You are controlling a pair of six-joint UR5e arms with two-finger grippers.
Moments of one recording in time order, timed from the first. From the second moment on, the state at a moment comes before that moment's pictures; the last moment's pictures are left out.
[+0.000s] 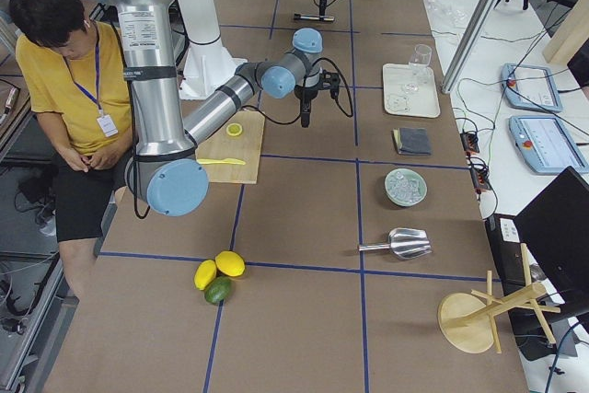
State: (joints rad) left arm -0.82 -1.66 -1.65 -2.04 -2.13 -0.86; right arm 0.78 -1.45 2.11 -1.54 2.13 0.98
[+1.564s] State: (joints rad) left arm -0.78 -1.86 -2.00 -1.93 -1.97 -0.86; right arm 0.79 -1.46 2.15 -1.54 2.15 0.99
